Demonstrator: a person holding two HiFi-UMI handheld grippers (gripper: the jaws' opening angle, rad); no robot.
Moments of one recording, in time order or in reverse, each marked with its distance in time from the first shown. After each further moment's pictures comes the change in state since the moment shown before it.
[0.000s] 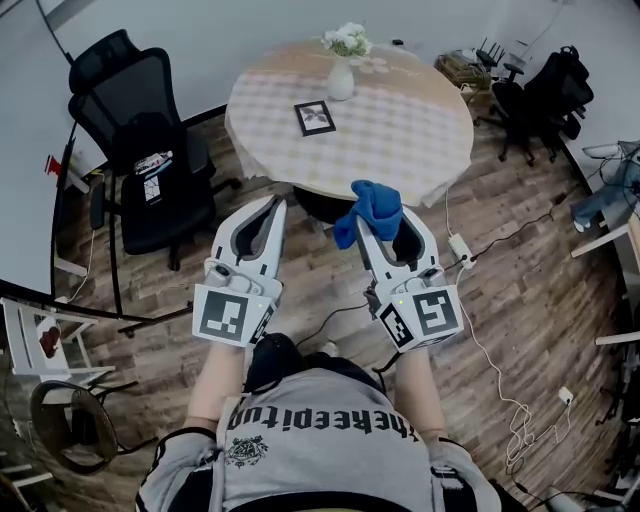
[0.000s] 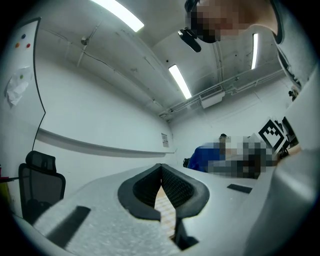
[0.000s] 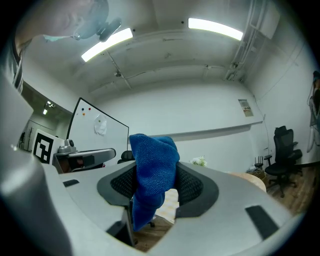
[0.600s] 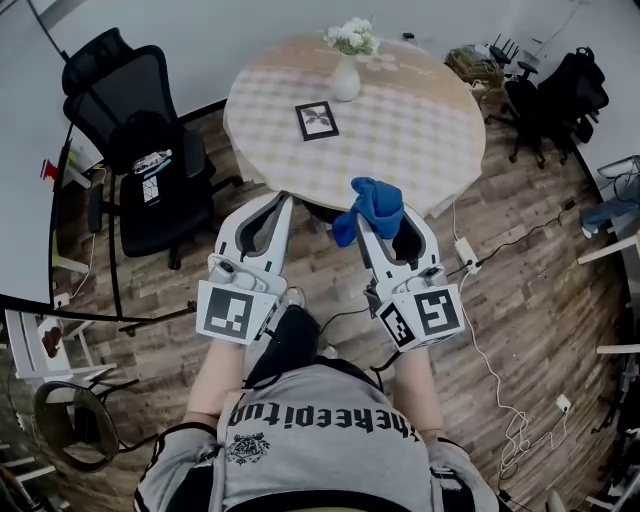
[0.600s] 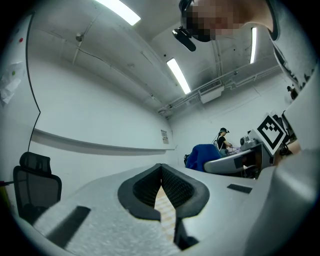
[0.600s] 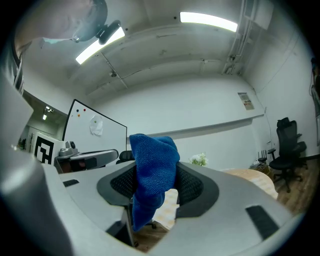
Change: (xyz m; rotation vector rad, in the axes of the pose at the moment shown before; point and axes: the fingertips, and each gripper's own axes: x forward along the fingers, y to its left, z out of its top) left arm 0.061 0.025 -0.031 0.029 0.048 -0.002; right arm 0.058 -0.039 -0.018 0.053 0.014 0.020
